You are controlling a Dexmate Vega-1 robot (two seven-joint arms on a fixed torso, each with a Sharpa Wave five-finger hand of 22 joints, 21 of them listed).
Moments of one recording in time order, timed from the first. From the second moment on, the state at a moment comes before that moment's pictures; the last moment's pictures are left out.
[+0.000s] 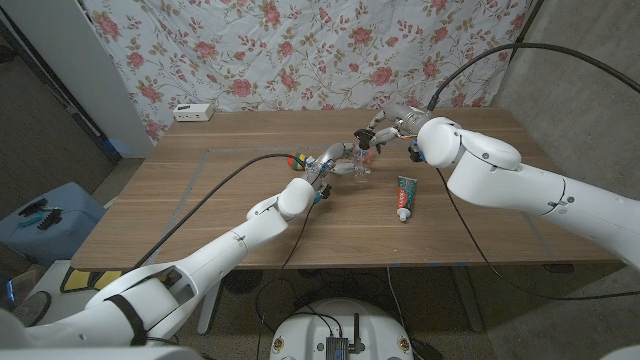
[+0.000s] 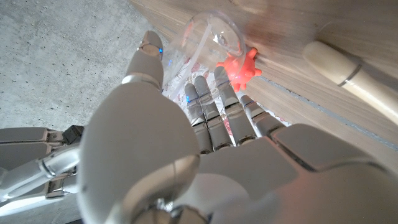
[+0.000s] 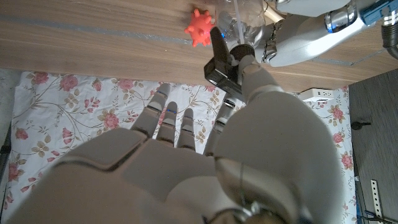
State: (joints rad) left arm 0.64 0.37 0.77 -1.30 0.07 -0.21 0.20; left_hand 1.12 0.01 0.29 -0.27 0.22 0.62 -0.01 0.56 0.21 0.63 -0.07 0.58 0.41 0.76 -0.04 0.21 0.38 0.21 -0.04 0.18 0.16; right arm -0.43 -0.93 -0.92 -2.39 -0.17 -1.09 0.08; right_hand 0.97 0.01 0.41 -0.18 0.20 0.72 -0.20 0.36 0.25 0.18 0.07 0.20 0.20 0.17 0.10 0.20 0.20 0.35 0.11 0.19 0.17
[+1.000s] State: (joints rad) left arm 0.65 0.38 0.77 -1.31 0.07 -0.21 0.20; left_hand 1.11 0.01 0.29 -0.28 0.22 0.62 -0.01 0.56 0.21 0.63 -0.07 0.58 0.41 0.76 -0.04 0.22 0.38 0.21 -0.04 0.18 0.16; right arm -0.53 -0.93 -0.79 -2.37 -0.10 -0.97 0.06; right_hand 1.12 0.04 0.46 -0.18 0.20 0.79 -0.22 0.38 0.24 0.19 0.01 0.20 0.20 0.16 0.07 0.20 0.20 0.33 0.09 0.18 0.17
